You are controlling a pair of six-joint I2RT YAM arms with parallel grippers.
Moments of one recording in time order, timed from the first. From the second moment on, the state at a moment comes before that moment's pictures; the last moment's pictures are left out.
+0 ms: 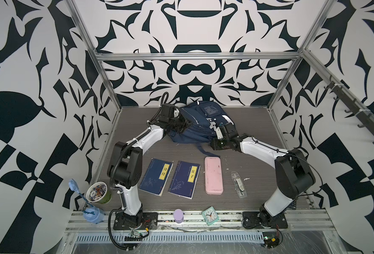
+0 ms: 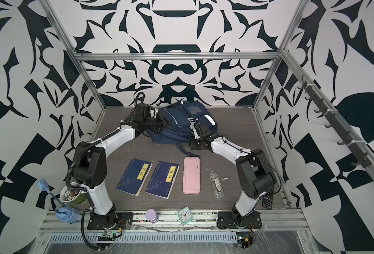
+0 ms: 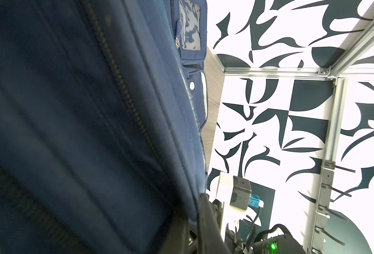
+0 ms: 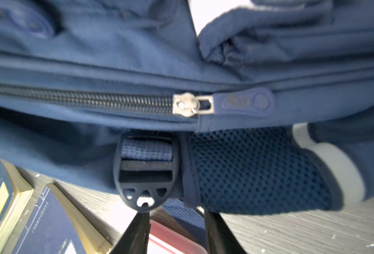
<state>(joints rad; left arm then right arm) -0.39 1.84 1.41 -0.13 0.60 -1.13 0.47 1.69 1.09 -0.35 -0.14 0.32</state>
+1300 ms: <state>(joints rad) -0.39 1.84 1.42 -0.14 0.60 -1.13 0.47 1.80 1.12 -0.25 -0.23 0.35</state>
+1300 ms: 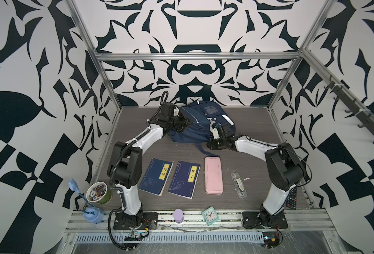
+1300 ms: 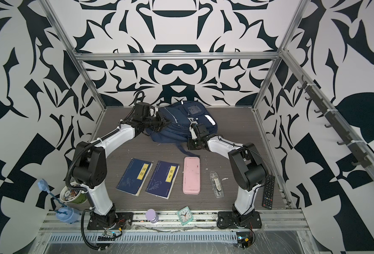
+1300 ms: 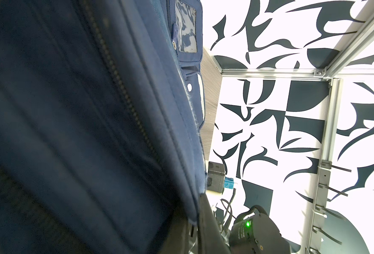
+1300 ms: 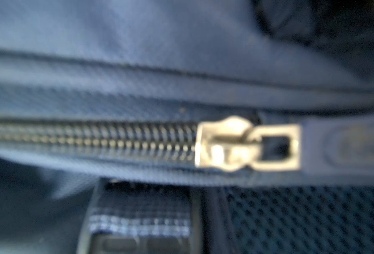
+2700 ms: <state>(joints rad) -0.37 1.86 1.46 -0.16 0.62 -1.13 0.47 1.82 1.14 -0.26 -0.25 0.34</state>
